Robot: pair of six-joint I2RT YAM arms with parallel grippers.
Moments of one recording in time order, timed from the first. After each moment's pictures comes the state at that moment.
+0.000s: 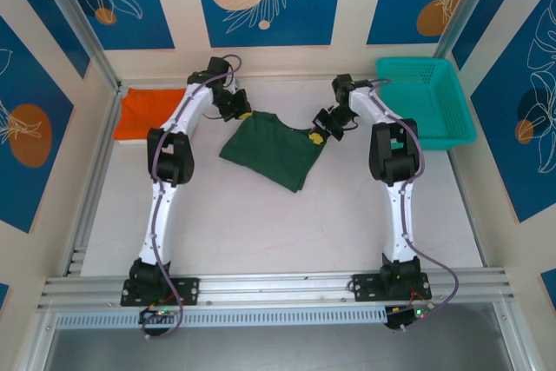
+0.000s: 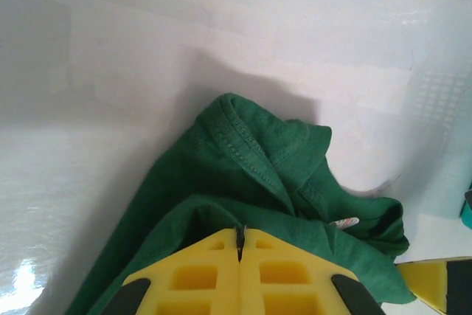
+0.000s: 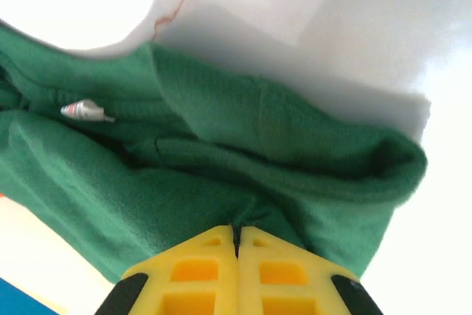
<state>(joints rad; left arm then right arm) -0.25 2.58 2.46 -1.00 0.50 -0.57 0.18 2.34 1.97 -1.11 -0.58 0.72</state>
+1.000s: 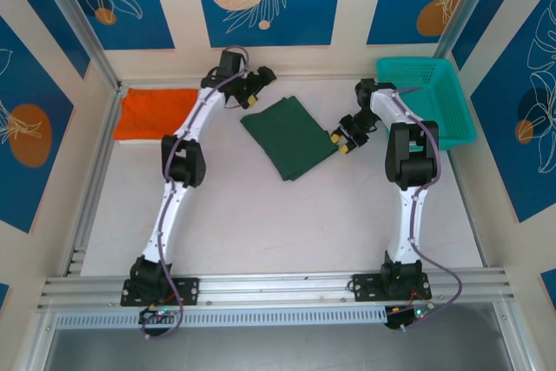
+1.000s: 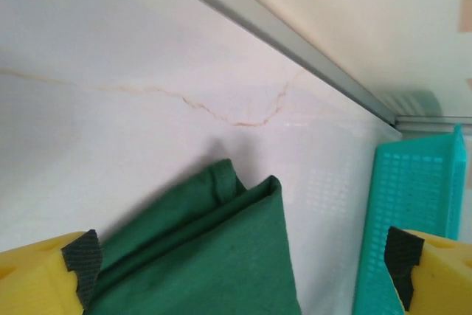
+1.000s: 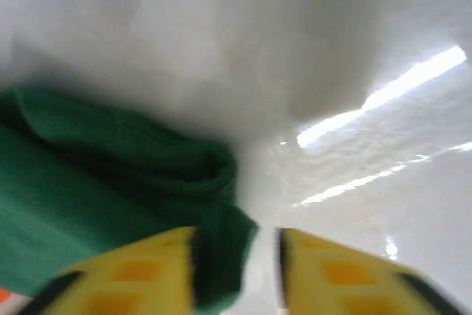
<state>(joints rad) -0.29 2.75 2.74 -0.72 0.44 -0.88 0.07 2.23 1.83 -1.18 -0.41 0.92</state>
